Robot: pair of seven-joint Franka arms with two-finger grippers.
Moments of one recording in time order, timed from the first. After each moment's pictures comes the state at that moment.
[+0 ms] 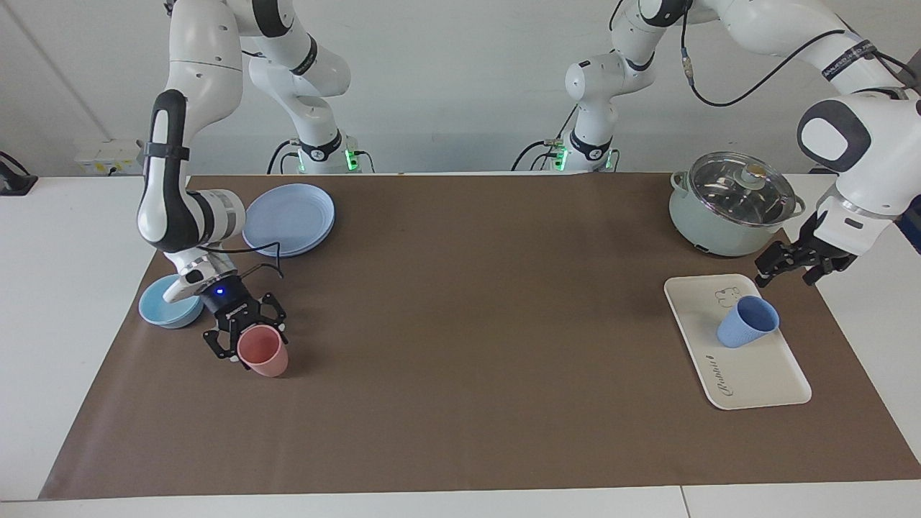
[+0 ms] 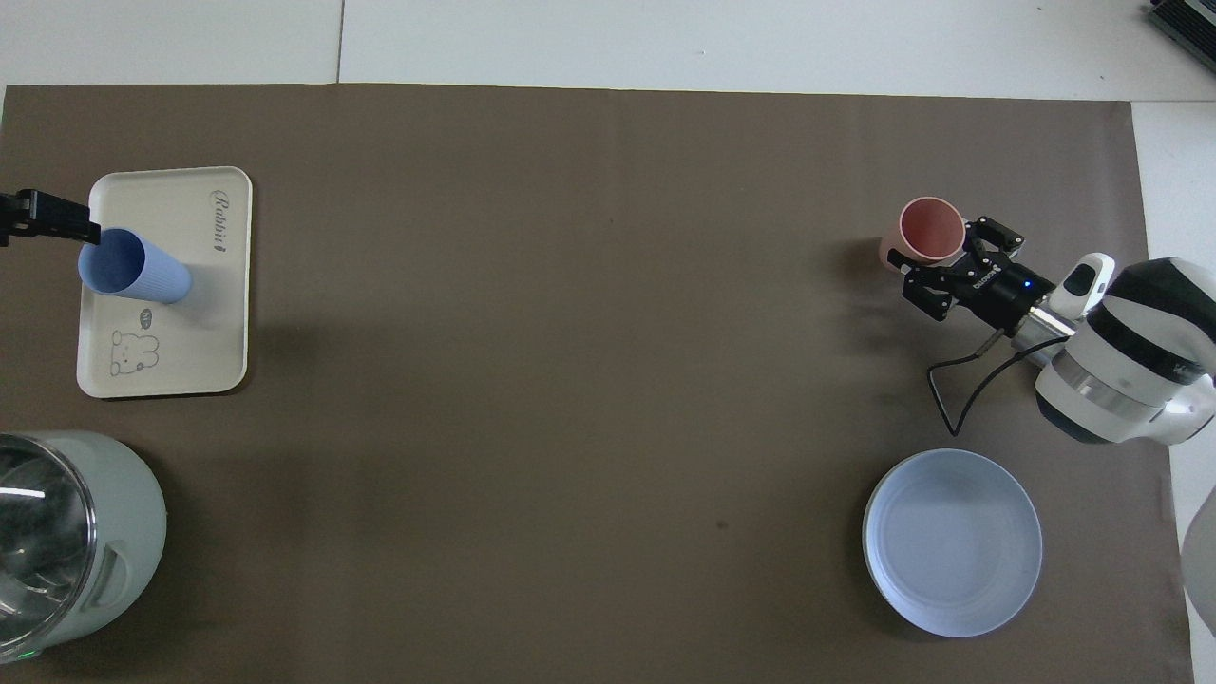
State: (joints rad) left arm 0.18 0.28 -0.06 -1.47 0.00 1.79 0.19; right arm -0.11 0.36 -0.05 -2.07 1.81 2.39 -2.30
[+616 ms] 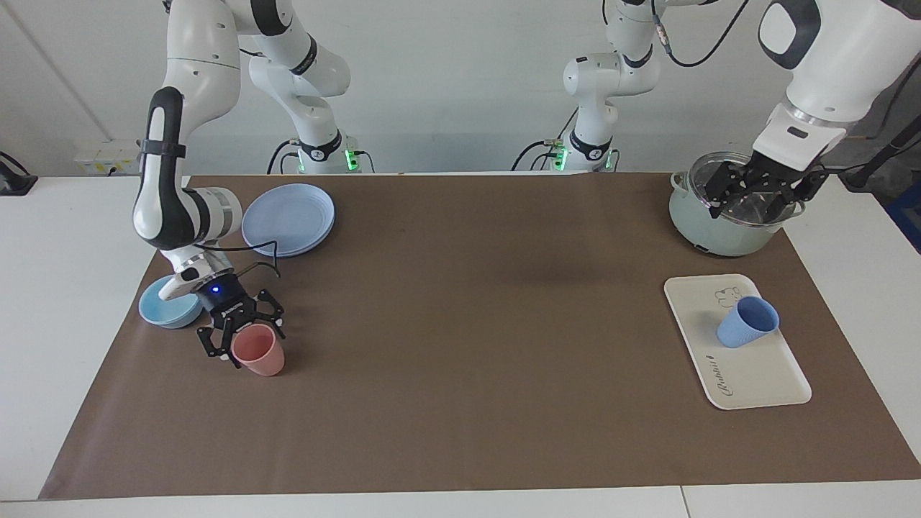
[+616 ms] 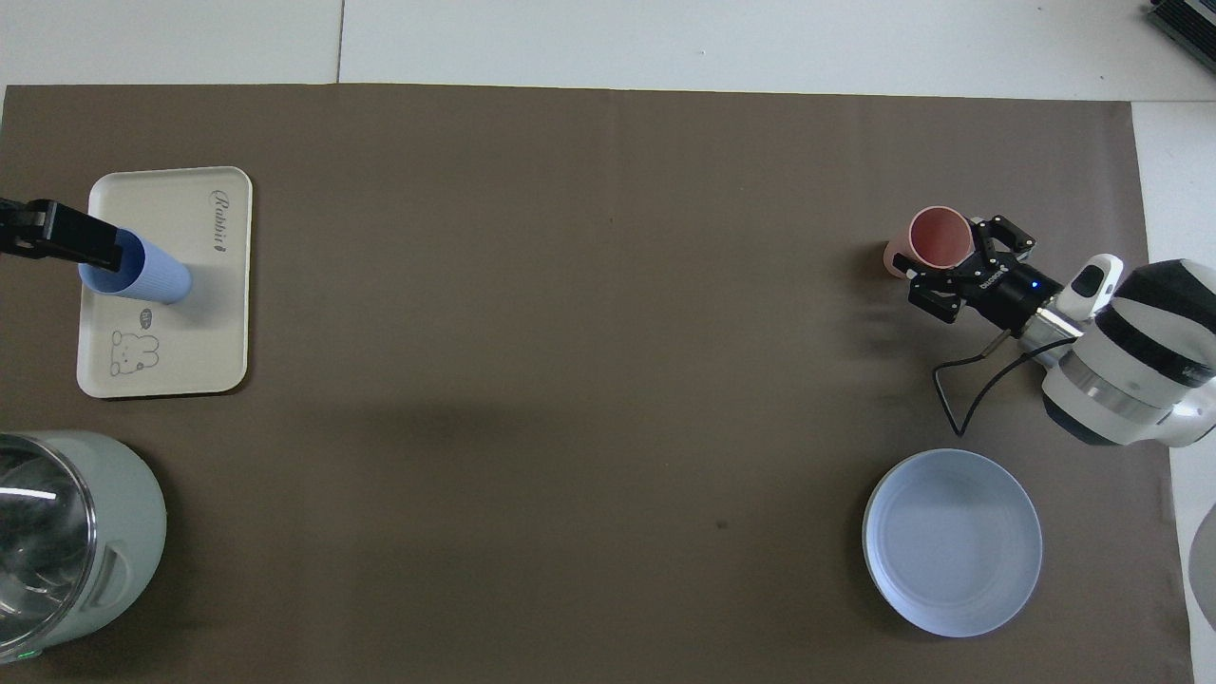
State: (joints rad) left arm 0.01 0.08 -0.06 -1.42 0.06 1.52 0.08; right arm -0.12 0.35 -0.05 -2.07 1.81 2.39 -2.30
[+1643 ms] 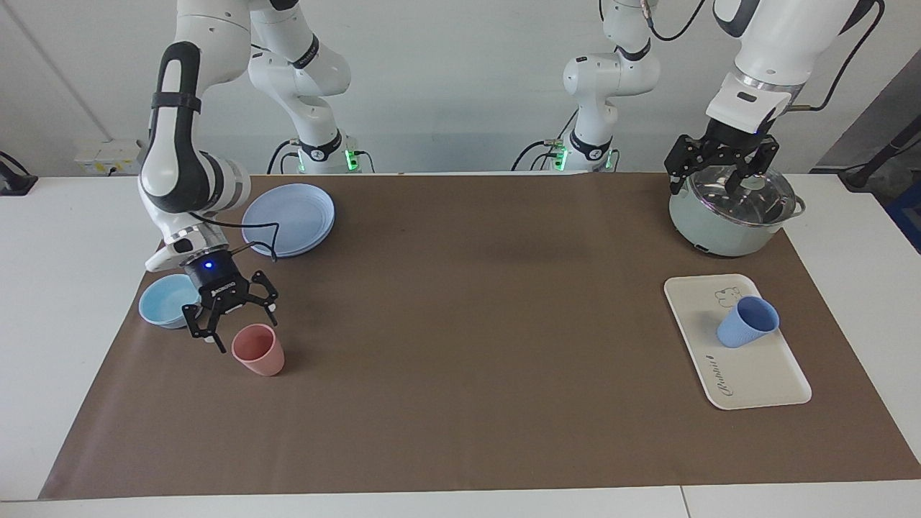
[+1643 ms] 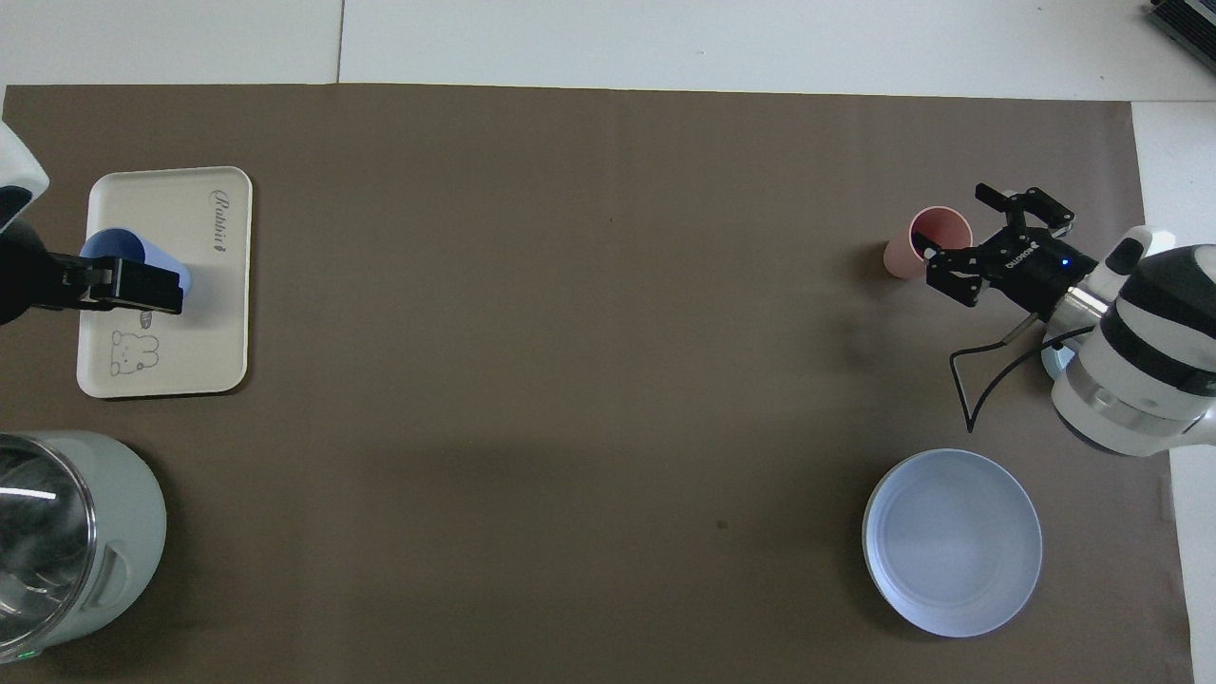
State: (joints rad) left arm 0.00 -0.06 -0.12 -1.61 0.01 1.62 -0.03; right arm -0.03 0.19 -0.04 -2.07 1.58 2.60 -2.07
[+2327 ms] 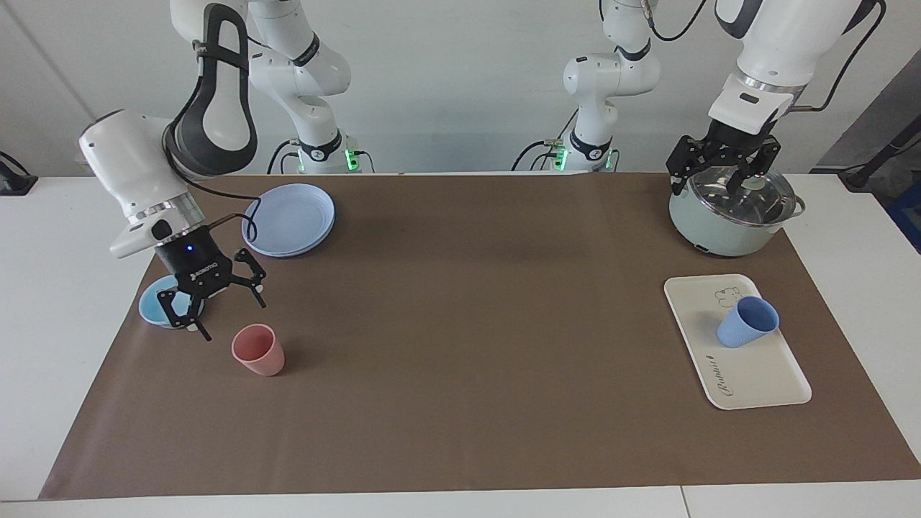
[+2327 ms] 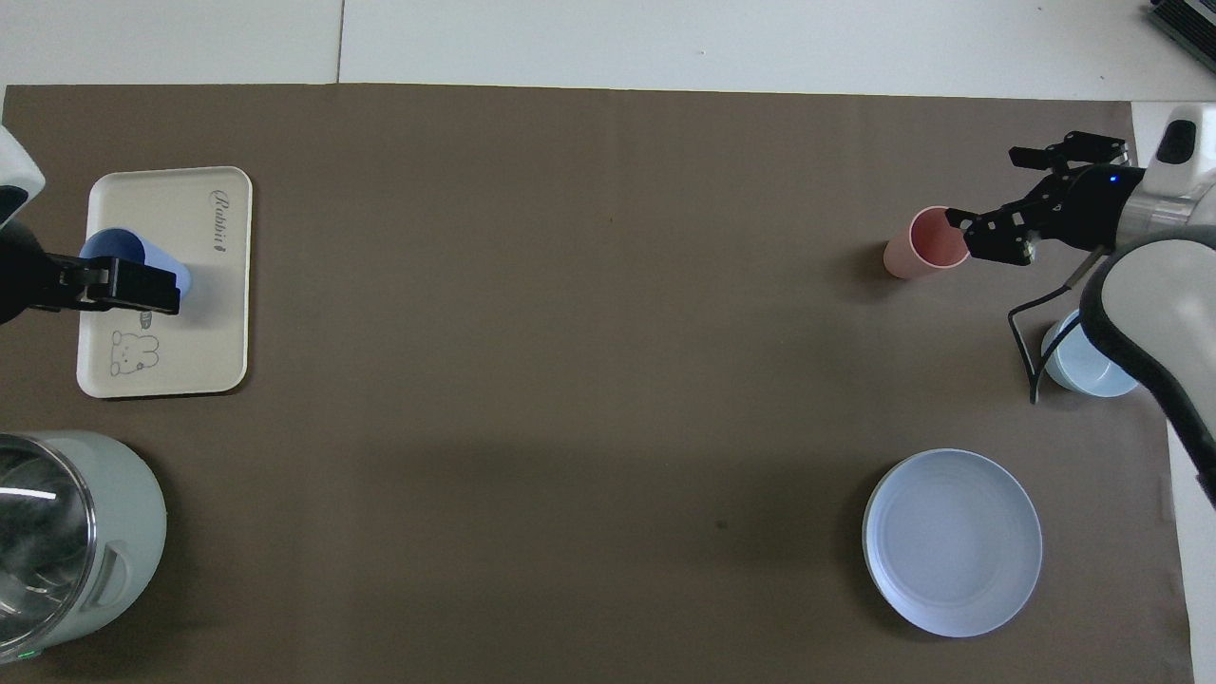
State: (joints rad) left arm 0.01 -0.06 -0.12 -1.61 0.01 1.62 -0.03; right arm -0.03 0.12 -0.04 -1.88 0.51 2.41 -1.13
